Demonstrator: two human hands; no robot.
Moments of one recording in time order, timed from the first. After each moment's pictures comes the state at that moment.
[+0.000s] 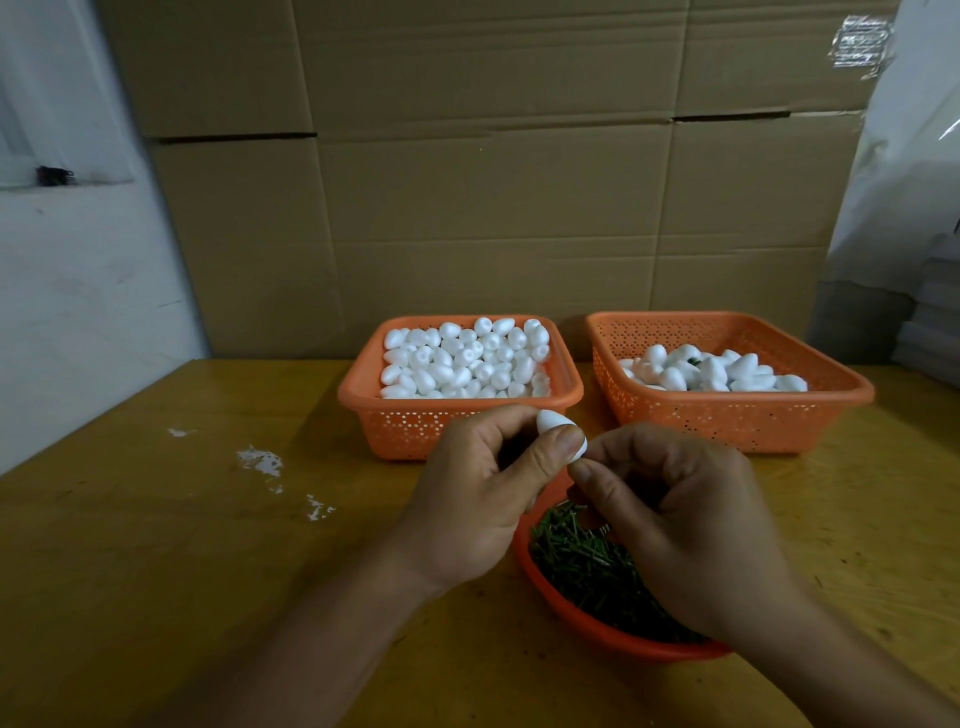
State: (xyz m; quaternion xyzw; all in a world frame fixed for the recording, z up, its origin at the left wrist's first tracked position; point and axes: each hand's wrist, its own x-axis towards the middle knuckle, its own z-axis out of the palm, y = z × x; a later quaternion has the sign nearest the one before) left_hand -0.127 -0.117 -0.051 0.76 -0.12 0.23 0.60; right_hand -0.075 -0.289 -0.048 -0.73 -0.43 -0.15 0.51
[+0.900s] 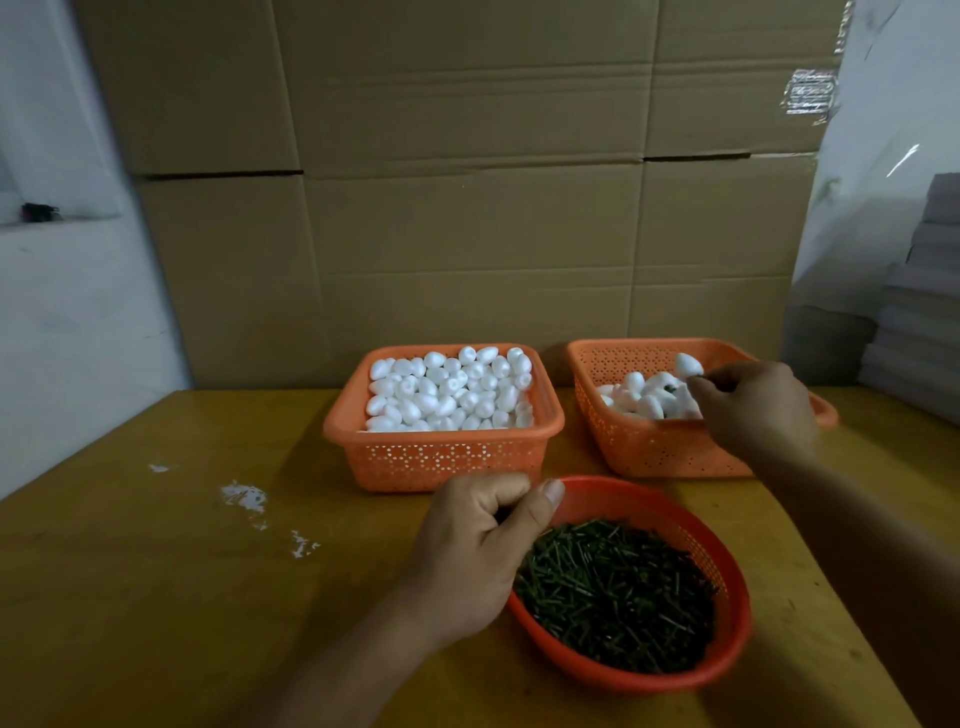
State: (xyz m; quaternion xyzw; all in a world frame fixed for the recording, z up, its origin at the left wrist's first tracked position) left_hand -0.125 -0.124 -0.066 0.80 -0.13 0.28 0.51; right_hand 0.094 -0.324 -0.030 -0.90 -0.07 -0.21 0.38
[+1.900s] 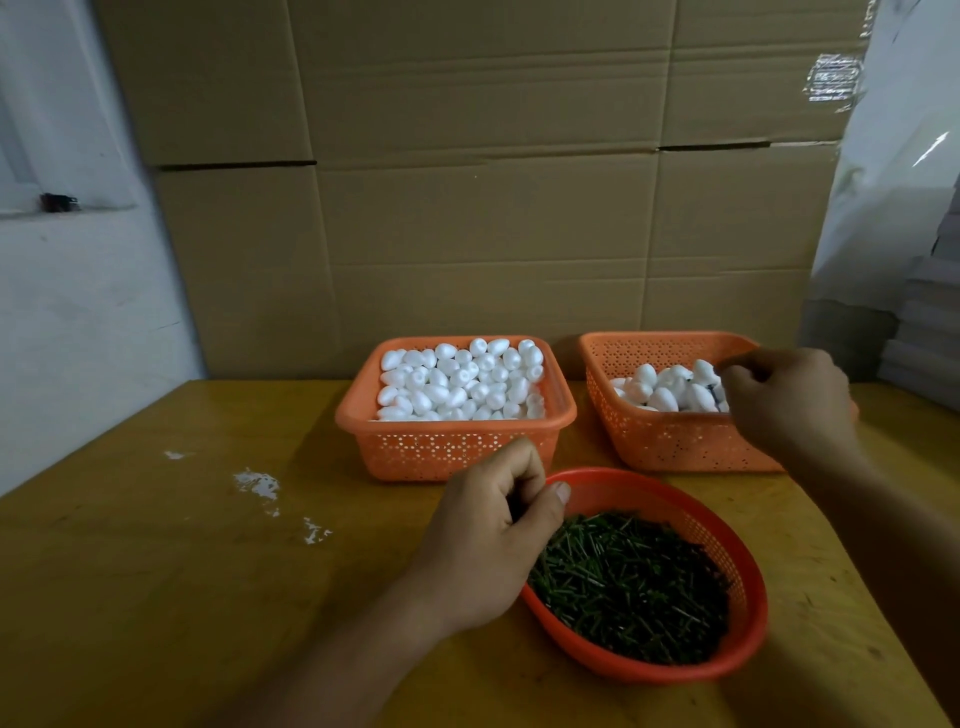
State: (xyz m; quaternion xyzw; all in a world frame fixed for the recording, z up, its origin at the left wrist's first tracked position) left_hand -0.123 -0.120 -0.069 0.83 -0.10 0.29 0.46; right_hand 0.070 -0.327 -0.021 -0.88 -0.11 -0.26 0.38
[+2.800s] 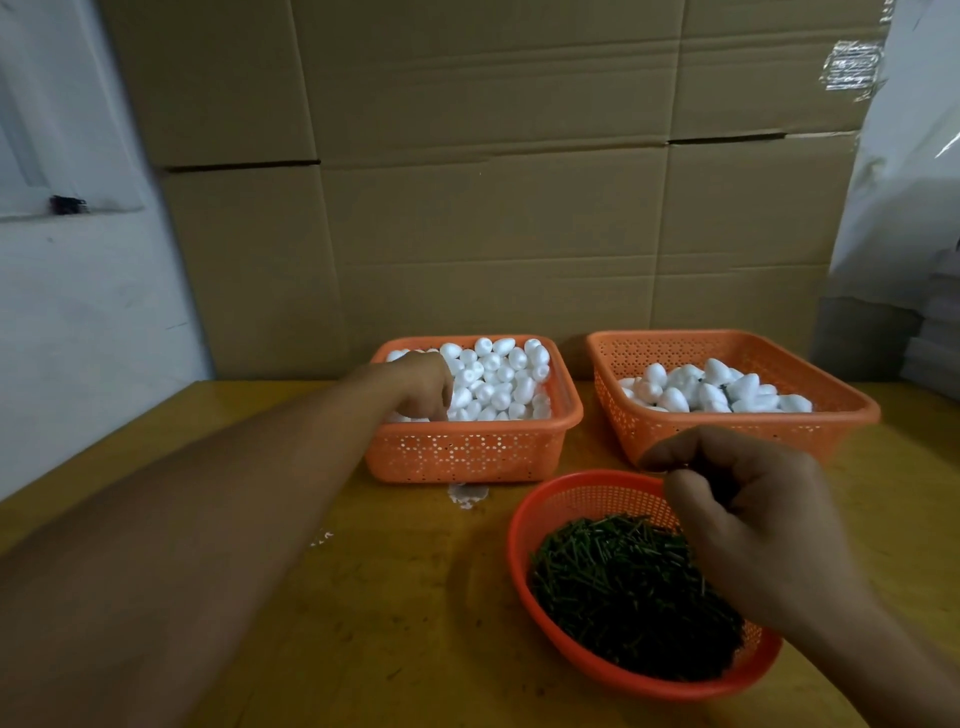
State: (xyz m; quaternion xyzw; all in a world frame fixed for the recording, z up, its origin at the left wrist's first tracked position) left_hand -0.004 0.007 -0.004 0.99 0.16 -0.03 0.01; right_hand -0.051 -0.313 -0.040 -0.77 -0.36 -0.19 0.49
